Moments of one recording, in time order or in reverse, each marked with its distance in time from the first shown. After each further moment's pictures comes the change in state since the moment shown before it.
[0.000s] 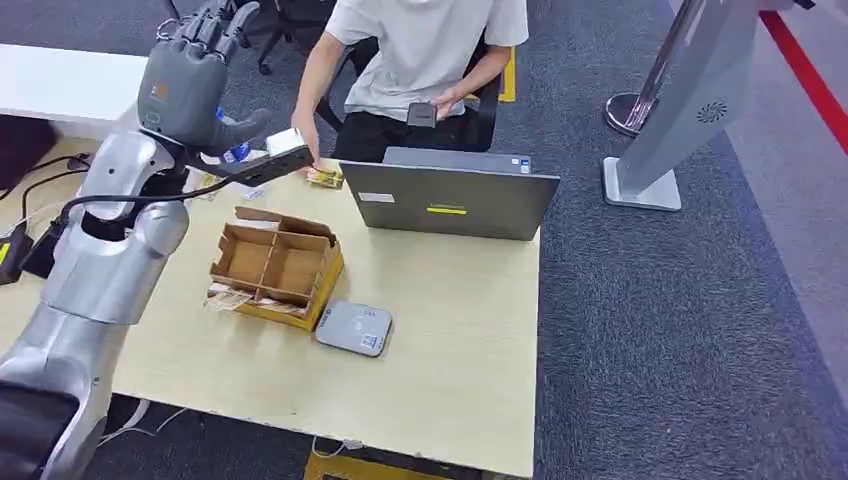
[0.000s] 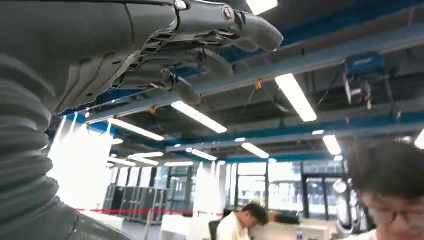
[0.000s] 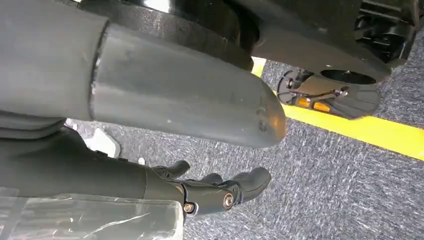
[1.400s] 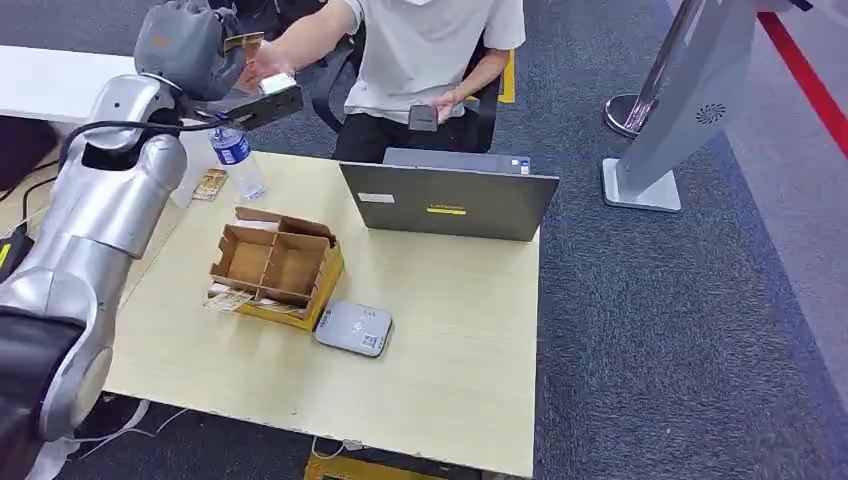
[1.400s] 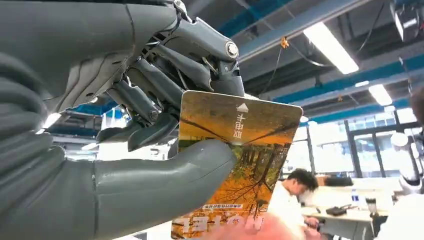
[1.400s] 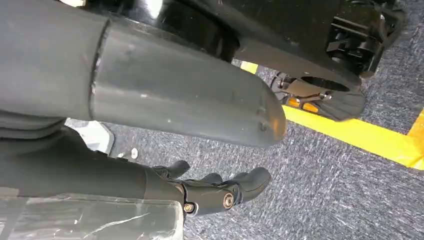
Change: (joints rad) left arm -0.283 -0.082 0.012 0.499 -0.076 -0.037 0.021; right arm -0.033 0.000 0.000 -0.001 0.060 0.028 0.021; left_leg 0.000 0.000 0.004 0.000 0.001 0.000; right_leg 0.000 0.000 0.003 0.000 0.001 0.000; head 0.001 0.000
